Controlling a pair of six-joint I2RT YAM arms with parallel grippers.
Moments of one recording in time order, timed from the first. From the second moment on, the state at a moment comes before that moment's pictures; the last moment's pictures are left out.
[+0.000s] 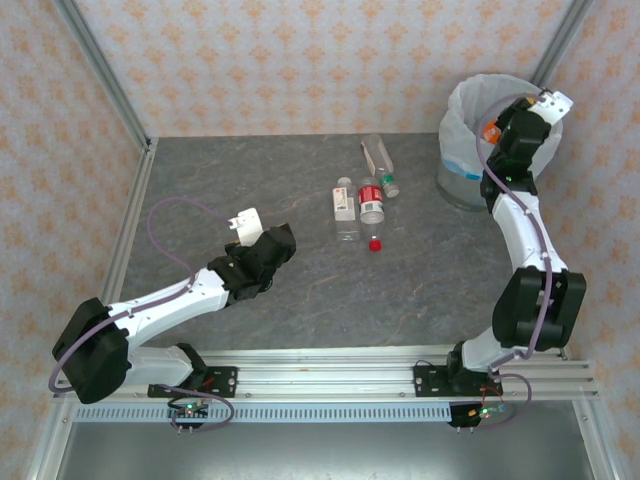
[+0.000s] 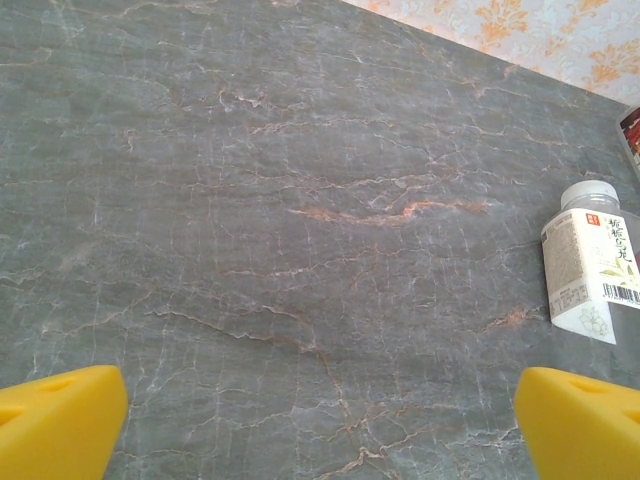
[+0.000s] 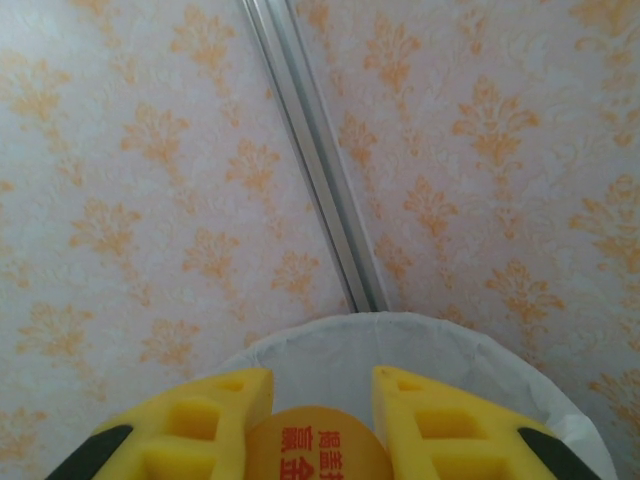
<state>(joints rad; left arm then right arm) -0.74 1.26 0.77 -0.32 -0.75 -0.89 -0.13 1.55 1.33 0.31 0.43 0.26</state>
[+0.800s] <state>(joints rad) -0.74 1.29 0.77 -0.32 -0.70 -0.89 -0.14 1.71 1.64 -0.24 0.21 0.24</state>
